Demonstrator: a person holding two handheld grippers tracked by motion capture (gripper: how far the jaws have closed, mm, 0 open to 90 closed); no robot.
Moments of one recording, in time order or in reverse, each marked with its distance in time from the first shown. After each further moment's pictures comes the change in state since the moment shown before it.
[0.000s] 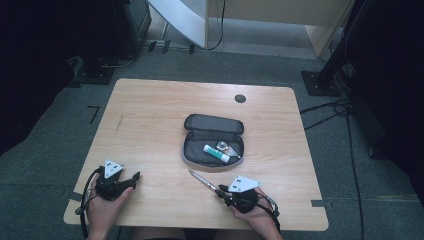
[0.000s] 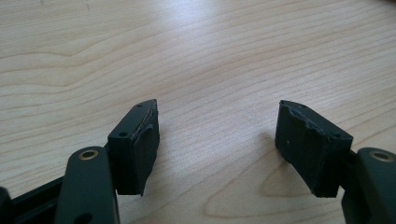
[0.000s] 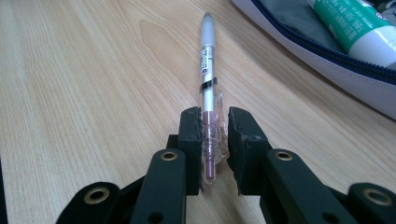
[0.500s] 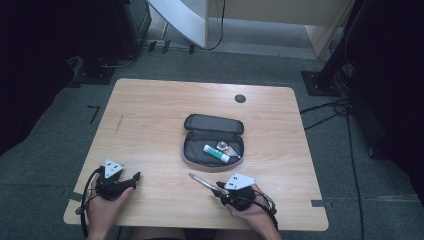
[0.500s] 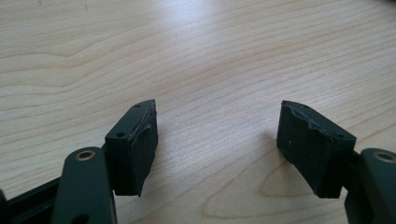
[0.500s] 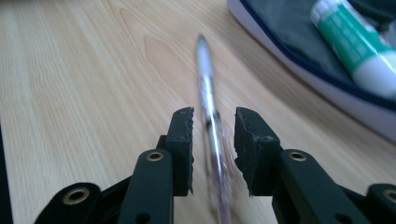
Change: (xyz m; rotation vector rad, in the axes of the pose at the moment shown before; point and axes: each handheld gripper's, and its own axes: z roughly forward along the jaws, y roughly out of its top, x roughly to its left) left arm -0.001 0.000 0.000 0.001 -0.003 0.000; right arm 0.004 0.017 0.005 0.002 -0.001 -0.010
